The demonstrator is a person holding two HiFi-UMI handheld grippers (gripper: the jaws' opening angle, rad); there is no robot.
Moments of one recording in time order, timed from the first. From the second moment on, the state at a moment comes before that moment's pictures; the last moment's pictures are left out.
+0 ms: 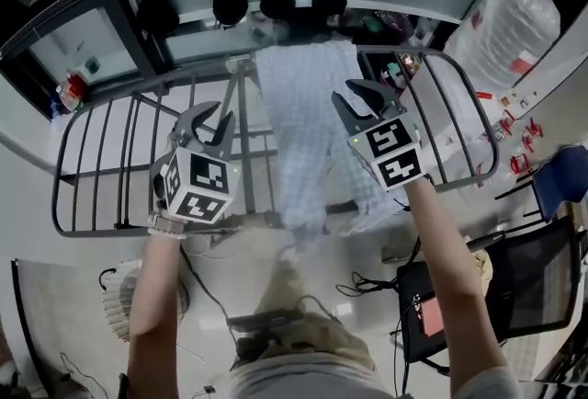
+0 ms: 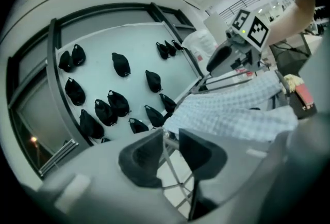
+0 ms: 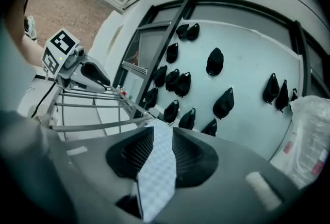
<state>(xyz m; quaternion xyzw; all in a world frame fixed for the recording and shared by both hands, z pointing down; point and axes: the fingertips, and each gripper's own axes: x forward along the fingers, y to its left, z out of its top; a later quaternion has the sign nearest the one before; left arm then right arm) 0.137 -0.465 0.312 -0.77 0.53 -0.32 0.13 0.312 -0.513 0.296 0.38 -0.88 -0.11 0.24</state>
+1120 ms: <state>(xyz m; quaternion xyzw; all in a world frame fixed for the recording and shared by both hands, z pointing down) -0.111 -0.043 0.297 -0.63 0.73 -0.26 0.02 0.071 -0.142 0.303 0.14 -0.97 -0.12 0.15</state>
